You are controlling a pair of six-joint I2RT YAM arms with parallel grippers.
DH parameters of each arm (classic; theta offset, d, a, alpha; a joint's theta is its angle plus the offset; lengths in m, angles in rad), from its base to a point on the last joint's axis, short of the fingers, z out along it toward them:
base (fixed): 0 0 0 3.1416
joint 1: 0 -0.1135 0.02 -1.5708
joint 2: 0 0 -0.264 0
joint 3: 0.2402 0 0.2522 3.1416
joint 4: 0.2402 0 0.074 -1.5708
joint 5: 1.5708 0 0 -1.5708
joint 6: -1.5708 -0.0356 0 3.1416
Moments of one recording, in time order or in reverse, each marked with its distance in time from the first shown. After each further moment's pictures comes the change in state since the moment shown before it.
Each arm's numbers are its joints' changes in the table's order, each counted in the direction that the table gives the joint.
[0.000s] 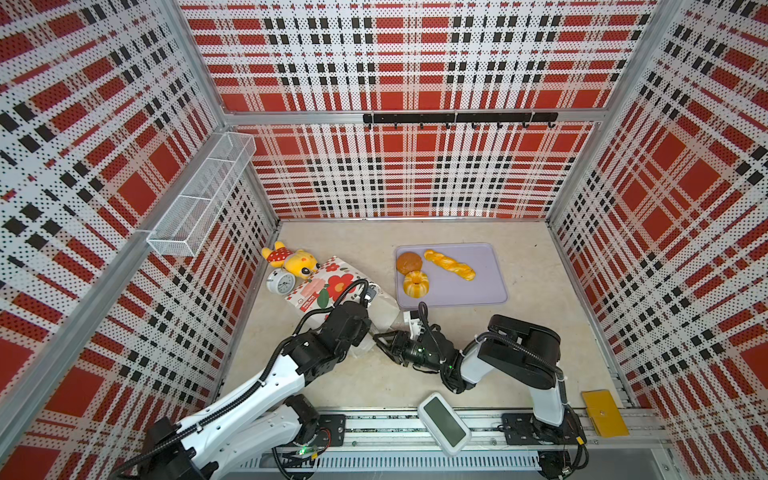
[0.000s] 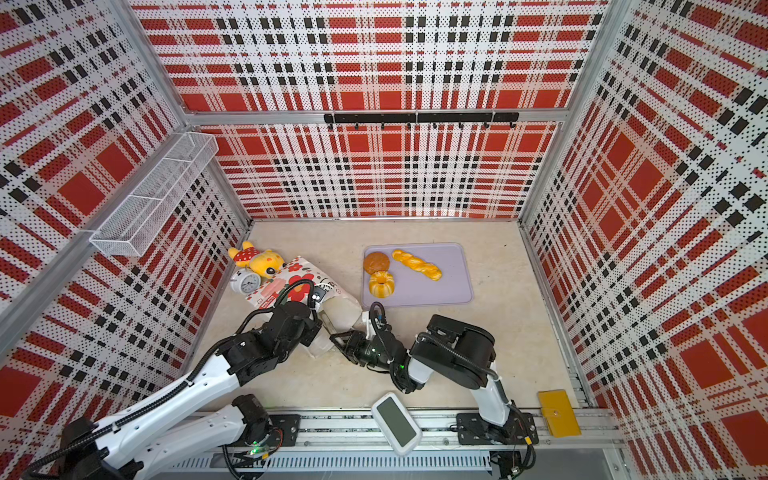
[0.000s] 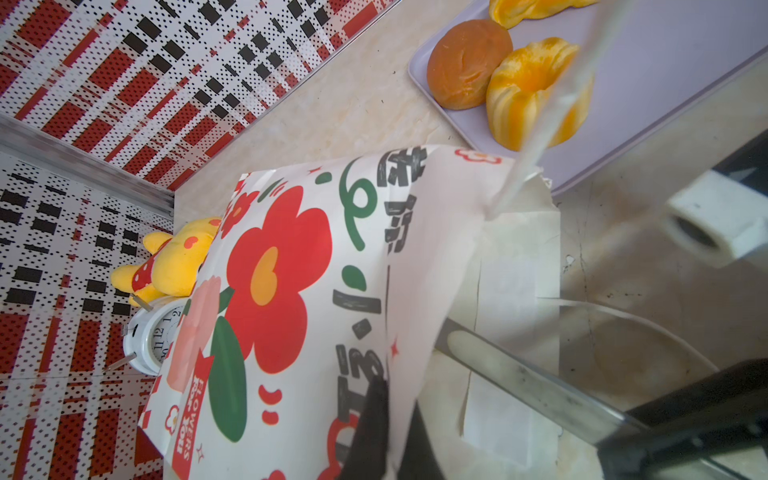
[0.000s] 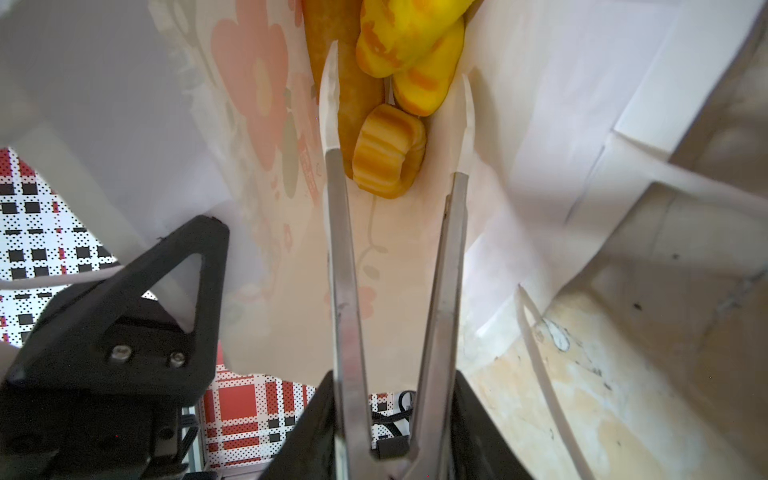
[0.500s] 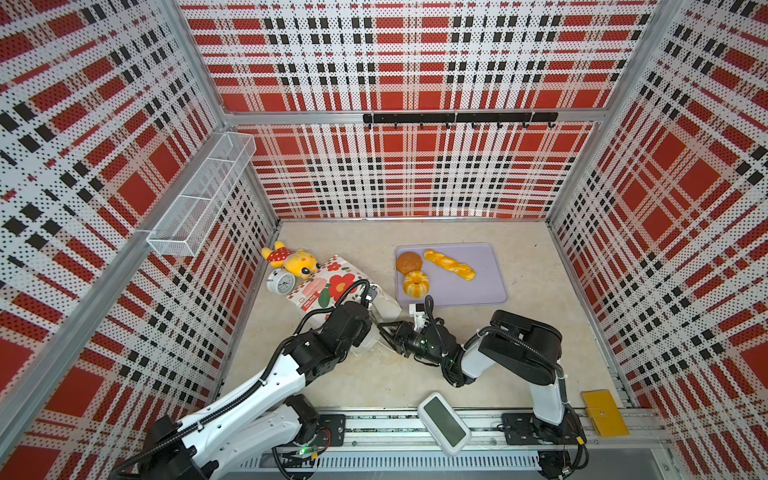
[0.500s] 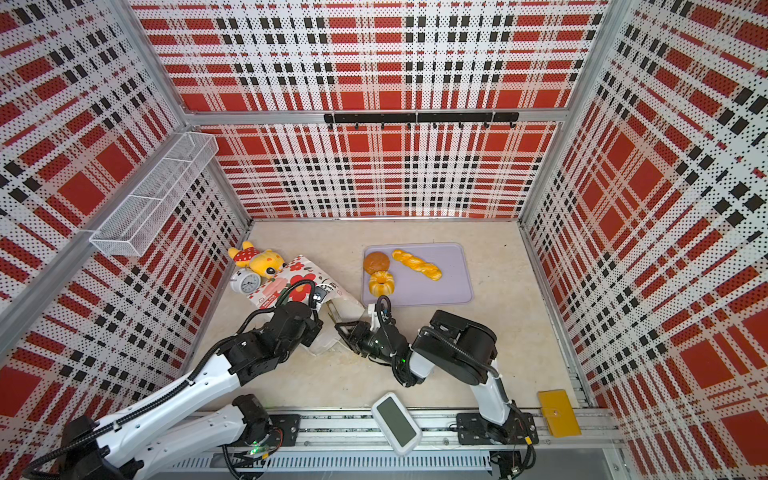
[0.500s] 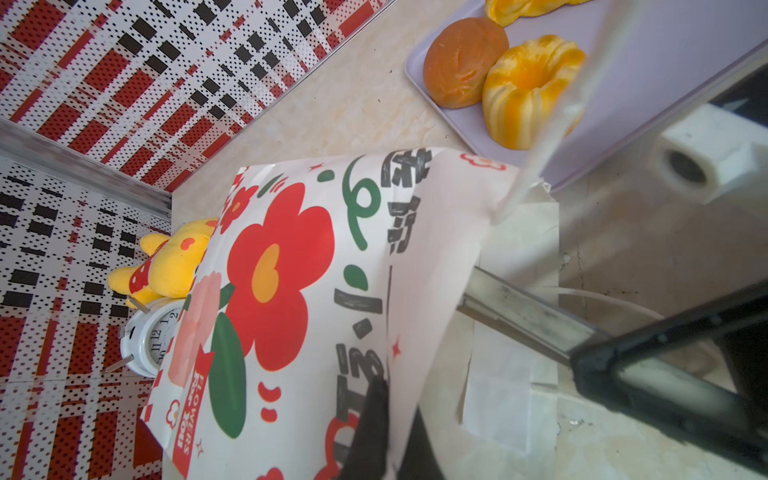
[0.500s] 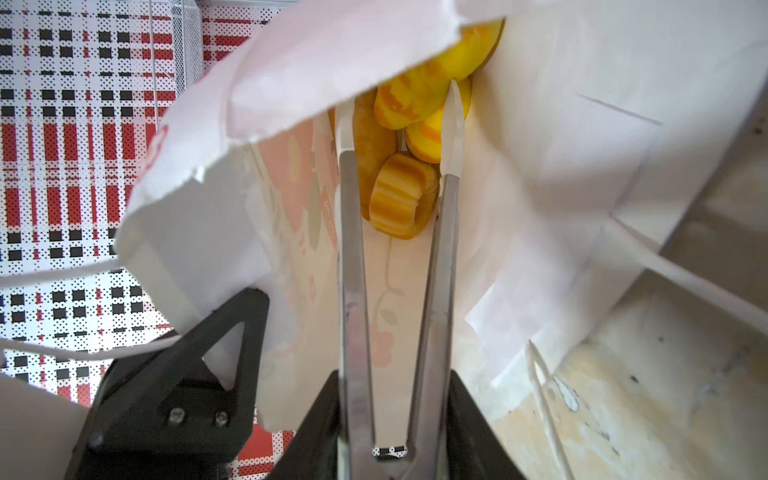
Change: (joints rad) left arm 0.006 -0.006 0.000 0.000 0.000 0.000; right arm 0.065 -0.004 0.026 -0.011 0.024 -0.030
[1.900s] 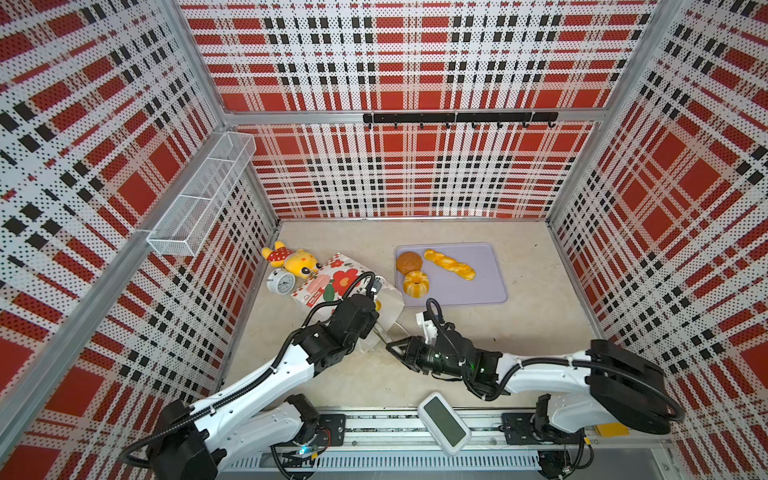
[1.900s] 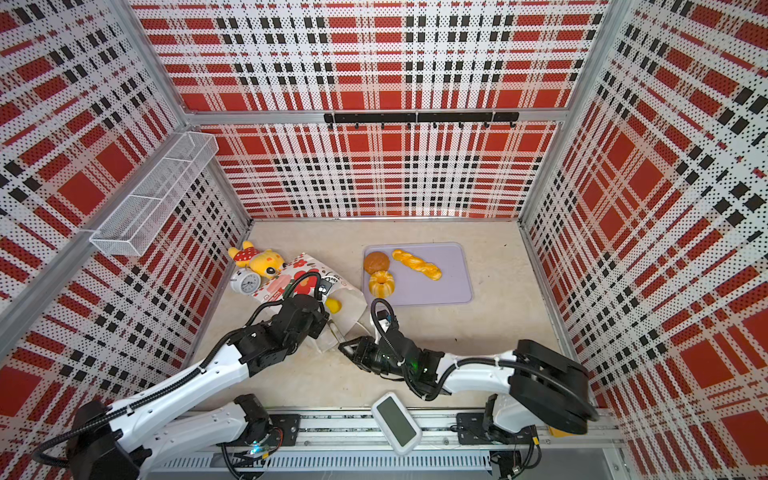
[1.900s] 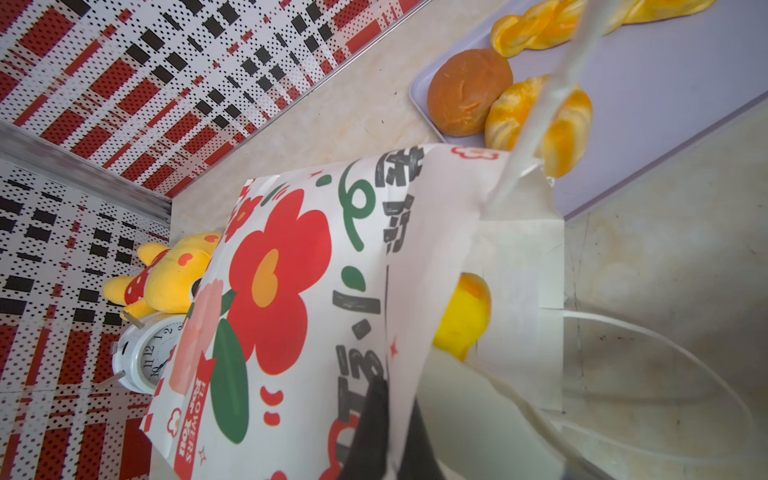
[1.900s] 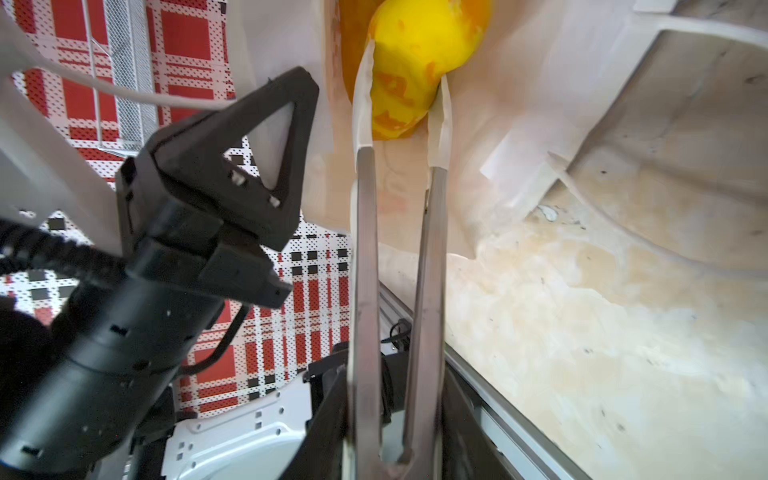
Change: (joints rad) left arm 0.003 -0.100 0.051 -0.074 -0.019 0.031; right arm -0.151 0.657 -0.087 0.804 0.045 0.145
